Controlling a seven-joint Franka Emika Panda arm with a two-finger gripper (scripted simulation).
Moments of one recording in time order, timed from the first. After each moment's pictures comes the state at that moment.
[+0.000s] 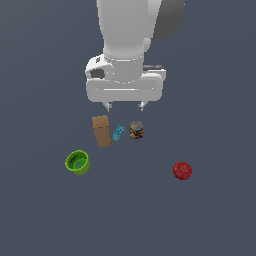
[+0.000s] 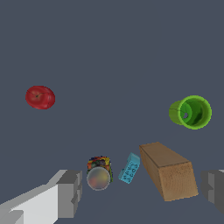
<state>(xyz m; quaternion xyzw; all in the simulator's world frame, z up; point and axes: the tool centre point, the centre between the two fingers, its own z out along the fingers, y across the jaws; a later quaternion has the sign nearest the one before) 0.002 -0.009 0.328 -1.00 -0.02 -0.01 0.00</state>
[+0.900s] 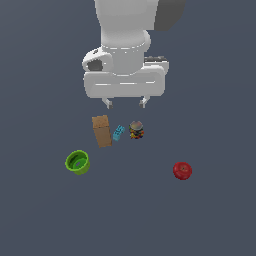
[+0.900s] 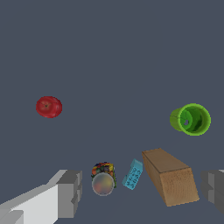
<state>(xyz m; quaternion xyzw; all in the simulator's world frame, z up) 0.012 -0.006 0.348 -1.00 -0.01 -0.04 0.01</state>
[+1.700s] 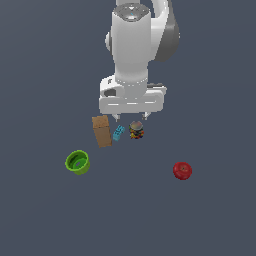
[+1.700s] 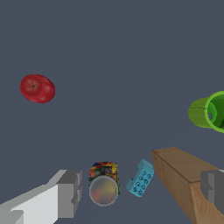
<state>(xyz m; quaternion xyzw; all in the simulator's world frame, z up) -0.012 0.012 0.267 -1.00 -0.03 -0.03 0.01</state>
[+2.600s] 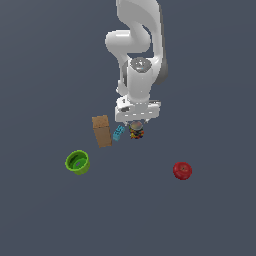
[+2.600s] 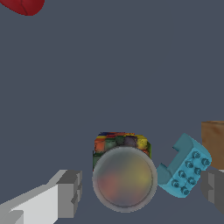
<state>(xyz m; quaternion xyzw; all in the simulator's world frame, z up) -0.111 0.041 0.126 -1.00 -0.09 0.00 0.00</state>
